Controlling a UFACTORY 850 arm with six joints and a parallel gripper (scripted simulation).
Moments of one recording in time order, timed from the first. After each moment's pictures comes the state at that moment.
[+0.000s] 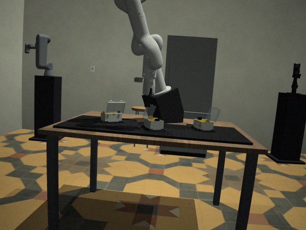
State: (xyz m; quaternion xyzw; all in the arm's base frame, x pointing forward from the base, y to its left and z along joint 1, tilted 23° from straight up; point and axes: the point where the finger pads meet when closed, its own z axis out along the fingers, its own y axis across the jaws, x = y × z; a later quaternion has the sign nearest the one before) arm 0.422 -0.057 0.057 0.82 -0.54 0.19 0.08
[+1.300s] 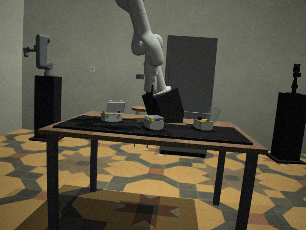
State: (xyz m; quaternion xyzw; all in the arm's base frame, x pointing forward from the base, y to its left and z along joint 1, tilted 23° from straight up) arm 0.415 -0.044 0.071 0.82 -0.54 0.19 0.07
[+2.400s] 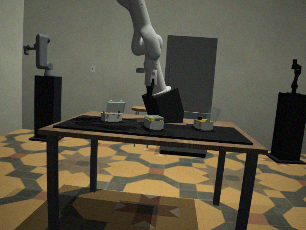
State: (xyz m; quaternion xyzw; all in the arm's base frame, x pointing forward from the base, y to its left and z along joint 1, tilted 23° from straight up) arm 0.406 -0.031 0.105 0.82 -0.54 0.19 0.08
